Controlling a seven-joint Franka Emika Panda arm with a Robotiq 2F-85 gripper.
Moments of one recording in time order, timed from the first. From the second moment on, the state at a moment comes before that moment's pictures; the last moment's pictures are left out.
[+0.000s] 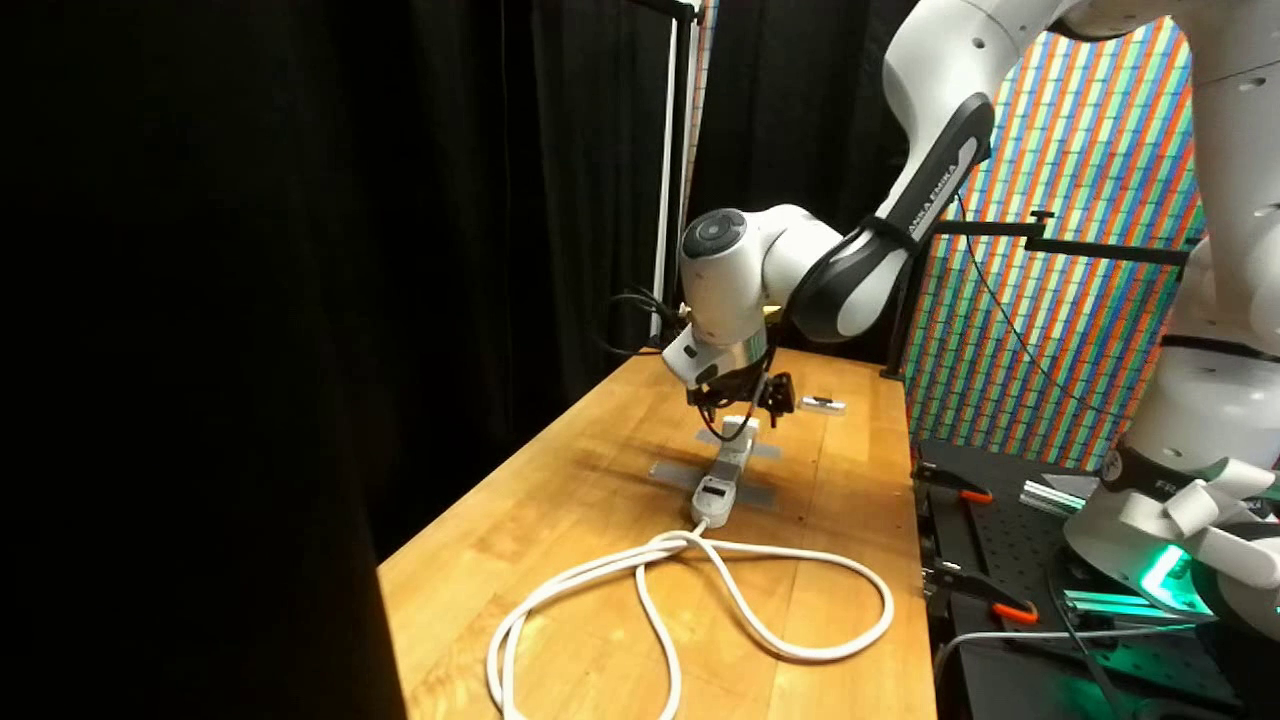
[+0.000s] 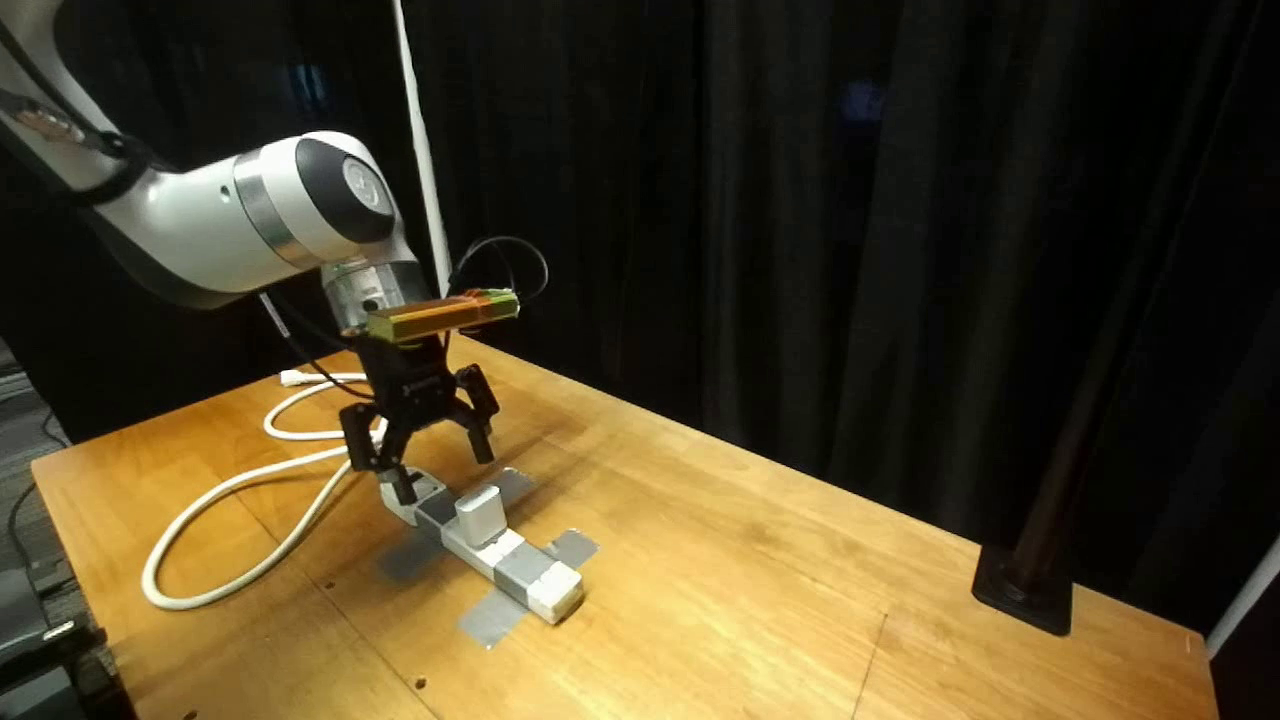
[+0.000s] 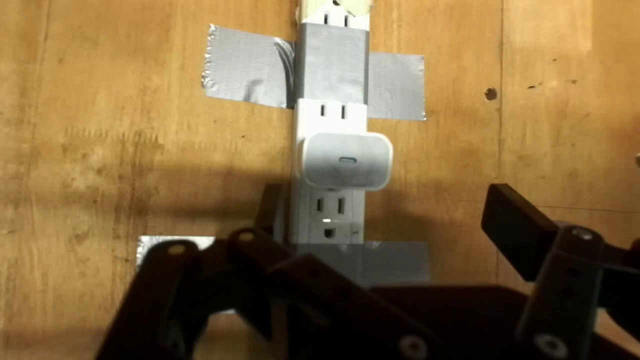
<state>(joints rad) -0.18 0.35 0.33 -2.26 -0.82 2.24 -0.92</state>
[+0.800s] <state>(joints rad) -0.30 0.28 0.24 -2.29 -0.34 2.46 -1.65</state>
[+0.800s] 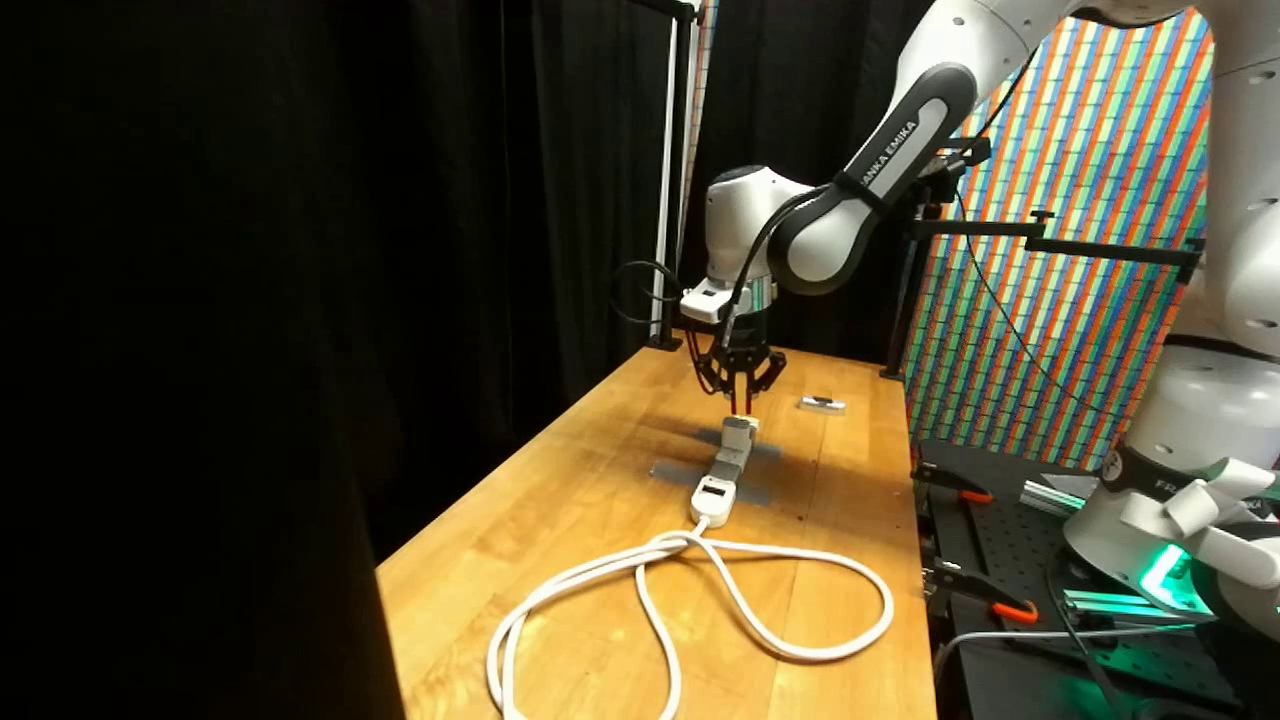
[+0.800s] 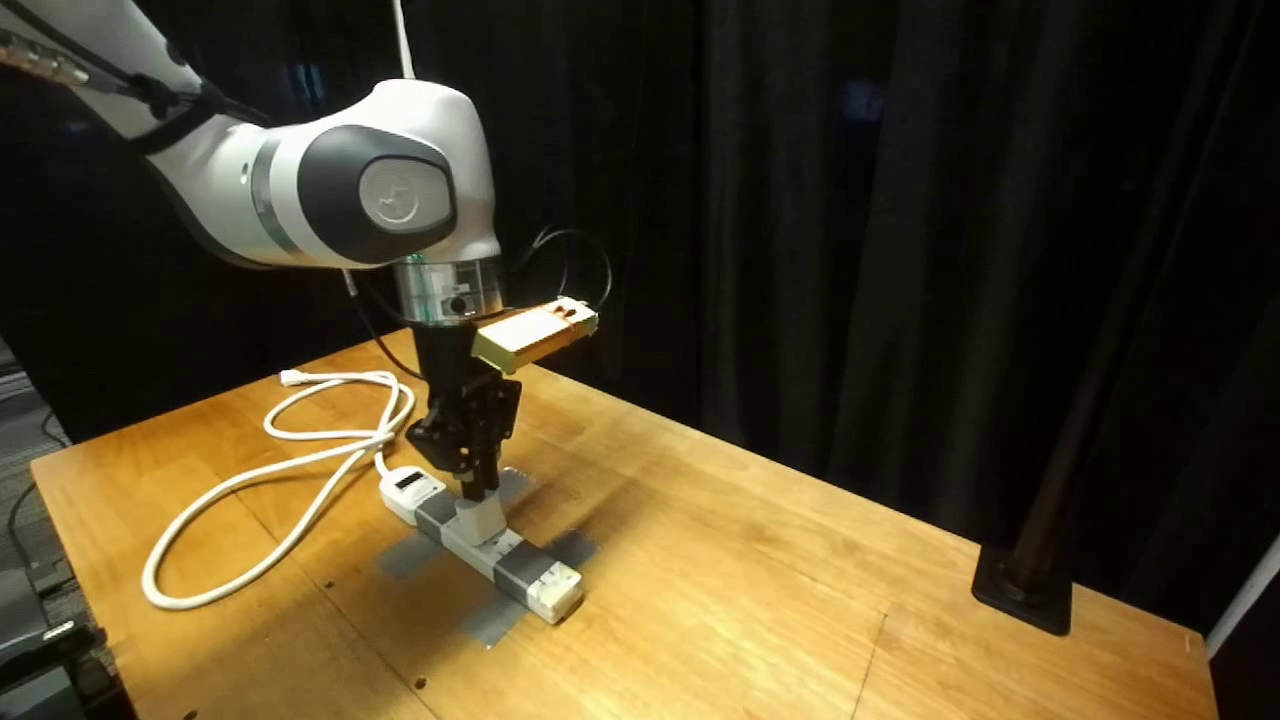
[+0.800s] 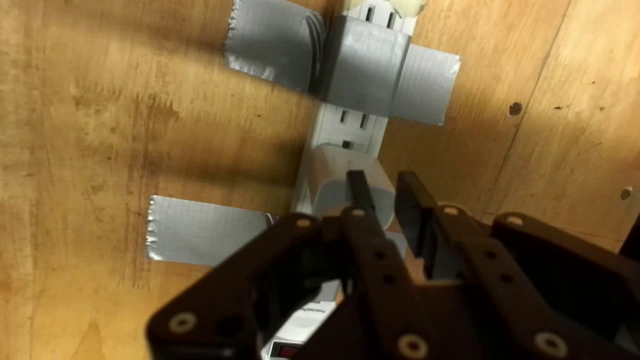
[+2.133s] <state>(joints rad) -0.15 0.30 0.09 -2.30 -0.17 2.50 -1.76</state>
